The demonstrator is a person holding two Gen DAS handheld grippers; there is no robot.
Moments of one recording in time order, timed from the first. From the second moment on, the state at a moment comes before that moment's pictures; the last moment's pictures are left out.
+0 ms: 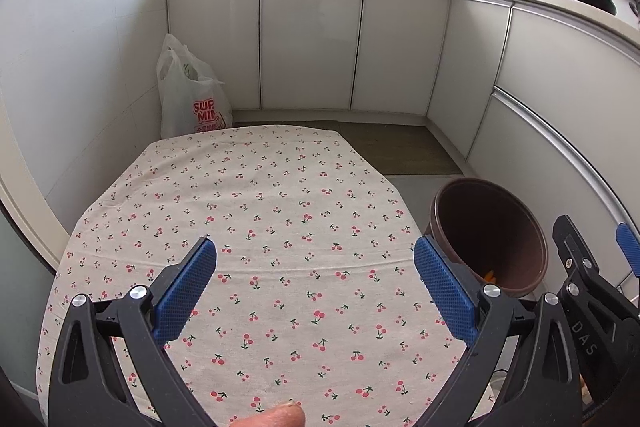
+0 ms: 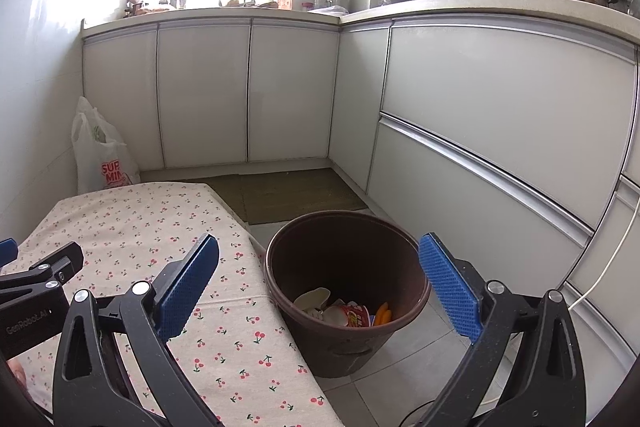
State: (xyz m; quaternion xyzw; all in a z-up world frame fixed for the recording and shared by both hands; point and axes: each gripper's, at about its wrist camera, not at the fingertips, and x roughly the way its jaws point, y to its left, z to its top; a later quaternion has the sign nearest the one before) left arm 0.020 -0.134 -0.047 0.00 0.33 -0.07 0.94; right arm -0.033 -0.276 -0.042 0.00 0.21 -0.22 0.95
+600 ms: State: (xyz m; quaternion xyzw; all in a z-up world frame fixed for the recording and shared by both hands) left arm 0.025 -0.134 -0.049 -0.01 0.33 -0.06 0.94; right arm -0.030 -0.274 -0.044 0.00 0.21 -0.22 0.95
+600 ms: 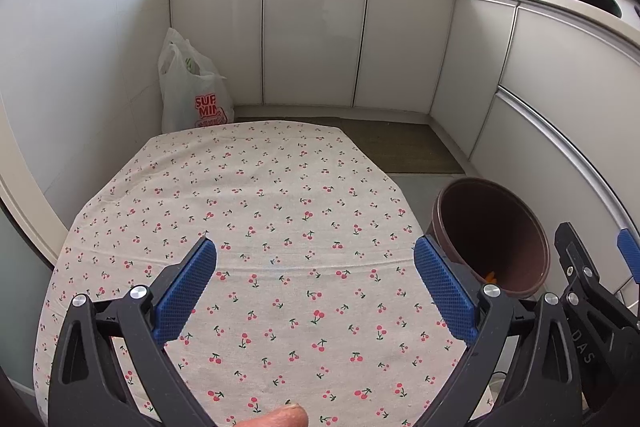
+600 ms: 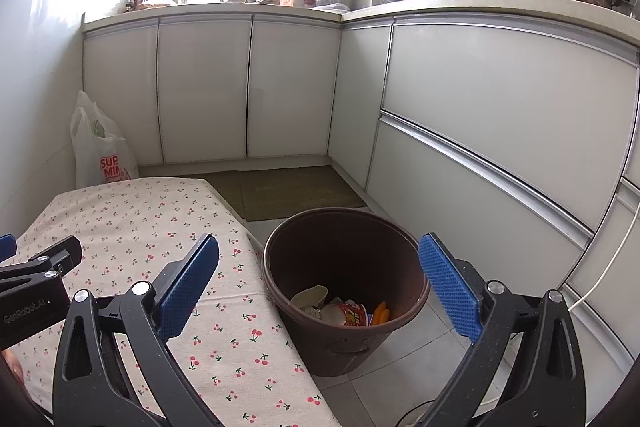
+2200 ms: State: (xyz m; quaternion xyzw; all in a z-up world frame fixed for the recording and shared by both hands) left arm 0.026 -0.150 -0.059 0.01 0.34 -0.09 0.94; right arm -0.029 -0.277 -0.048 0.00 0.22 -0.22 0.95
